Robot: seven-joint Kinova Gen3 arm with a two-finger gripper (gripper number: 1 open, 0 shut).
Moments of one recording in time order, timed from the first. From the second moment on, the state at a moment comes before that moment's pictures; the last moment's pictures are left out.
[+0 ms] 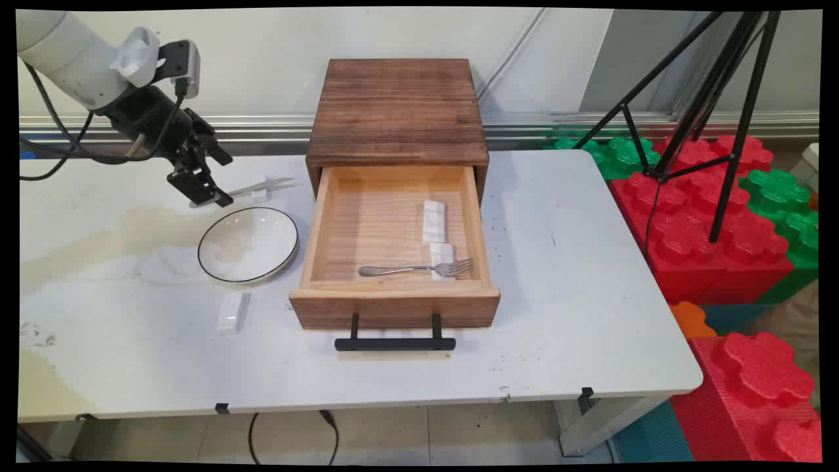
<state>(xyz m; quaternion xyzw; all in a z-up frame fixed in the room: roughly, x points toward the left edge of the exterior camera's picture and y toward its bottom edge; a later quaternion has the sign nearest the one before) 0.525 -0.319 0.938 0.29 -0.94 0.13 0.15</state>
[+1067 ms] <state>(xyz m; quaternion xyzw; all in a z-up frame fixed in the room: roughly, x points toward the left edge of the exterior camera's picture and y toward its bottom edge) 0.596 -0.385 0.877 0.31 -0.93 0.14 0.09</state>
